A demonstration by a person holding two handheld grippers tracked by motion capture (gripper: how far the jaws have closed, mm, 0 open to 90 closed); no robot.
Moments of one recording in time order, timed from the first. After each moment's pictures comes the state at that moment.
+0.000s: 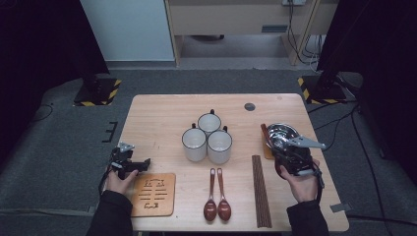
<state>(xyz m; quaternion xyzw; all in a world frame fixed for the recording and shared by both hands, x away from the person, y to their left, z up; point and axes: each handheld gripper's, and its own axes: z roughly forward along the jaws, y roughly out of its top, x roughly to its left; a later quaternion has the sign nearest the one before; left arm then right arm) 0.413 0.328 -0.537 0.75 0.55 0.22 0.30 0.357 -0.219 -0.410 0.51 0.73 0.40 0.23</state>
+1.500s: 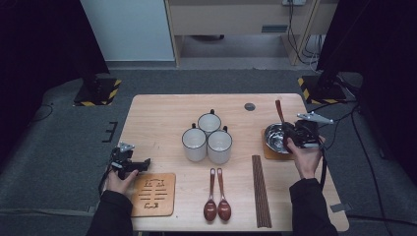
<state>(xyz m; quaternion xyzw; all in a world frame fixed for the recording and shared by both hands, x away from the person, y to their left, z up) 0.413 0.328 -0.537 0.75 0.55 0.22 0.30 0.430 -0.250 -0.406 0.55 0.67 0.41 0.27</state>
